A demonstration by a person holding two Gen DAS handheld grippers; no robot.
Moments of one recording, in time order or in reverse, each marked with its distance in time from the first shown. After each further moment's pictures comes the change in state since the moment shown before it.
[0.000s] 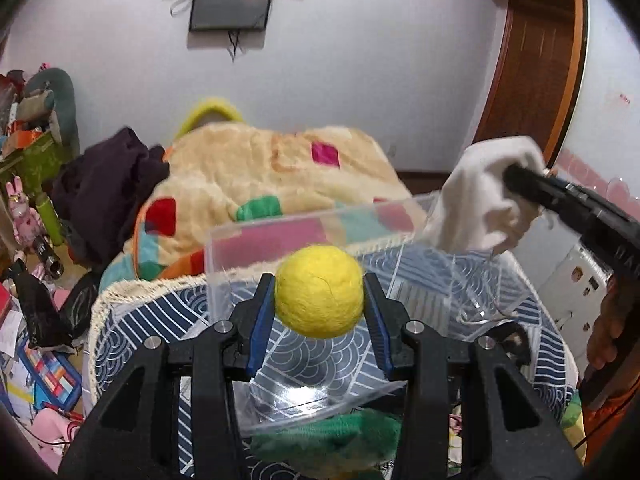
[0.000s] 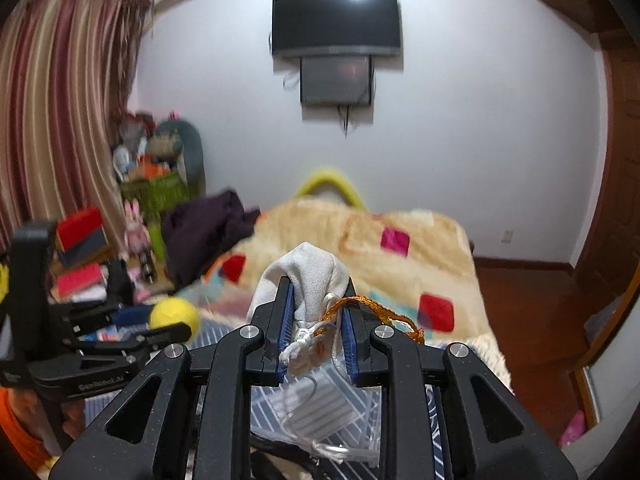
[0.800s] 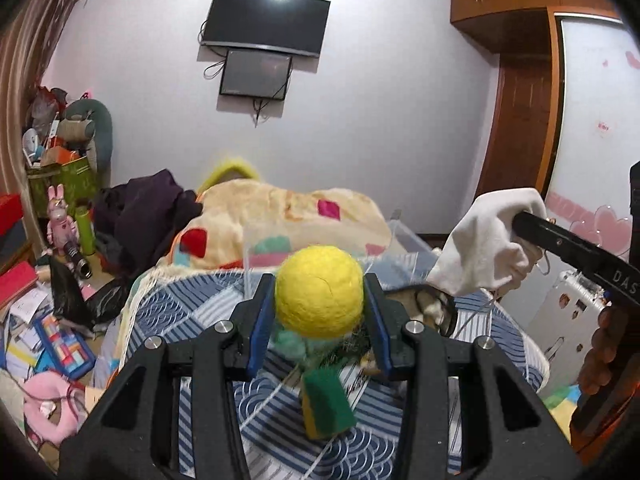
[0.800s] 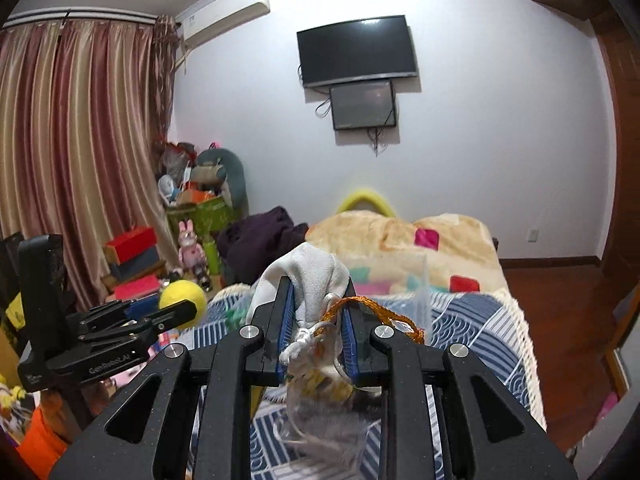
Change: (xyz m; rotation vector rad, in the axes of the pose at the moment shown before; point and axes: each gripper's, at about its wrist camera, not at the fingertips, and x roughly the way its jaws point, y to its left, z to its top) left arm -0.140 -0.030 -0.083 -0.035 -0.307 0.037; right arm -0.118 0.010 -0.033 0.077 -0.190 0.129
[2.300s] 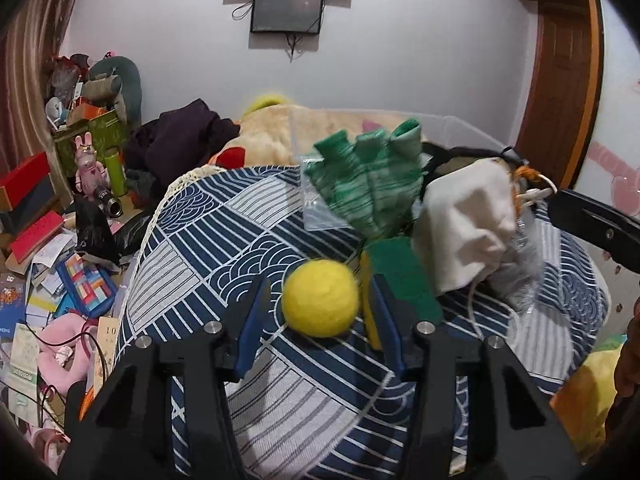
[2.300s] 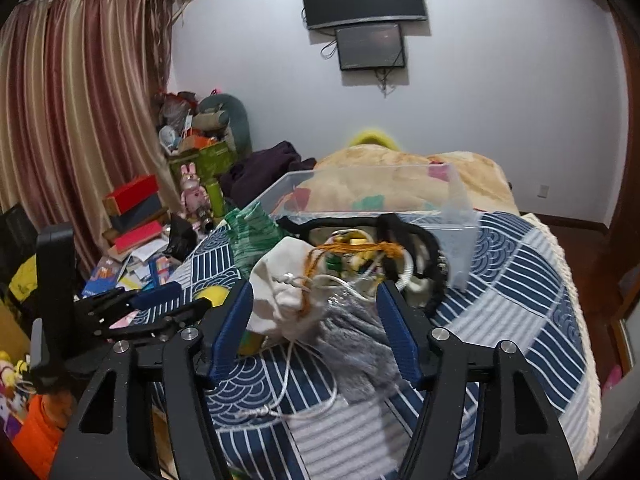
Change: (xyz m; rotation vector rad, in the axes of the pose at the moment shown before) left arm 0.036 0.023 -0.095 -0.004 0.225 0.167; right arm 0.045 0.022 -0.067 -0.013 0.224 0.031
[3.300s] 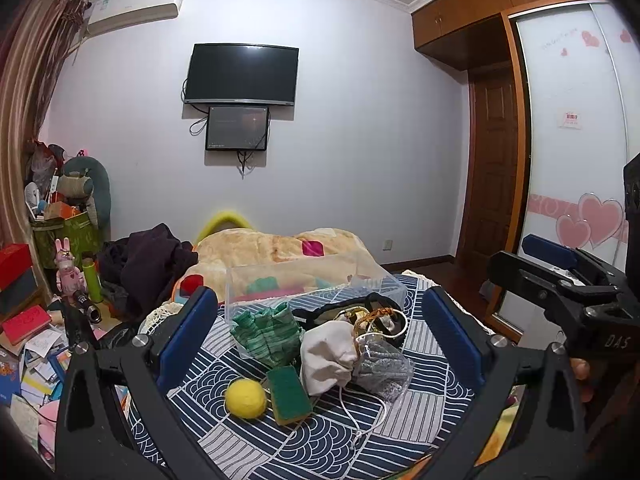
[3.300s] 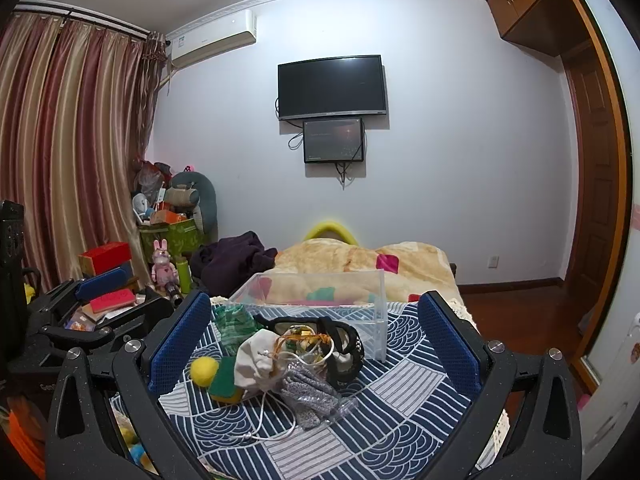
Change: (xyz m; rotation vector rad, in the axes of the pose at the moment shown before) left arm -0.135 -0.063 0.048 0.110 -0.395 -0.146; right arm -0.115 0.004 0.022 -0.014 -0.322 -0.170
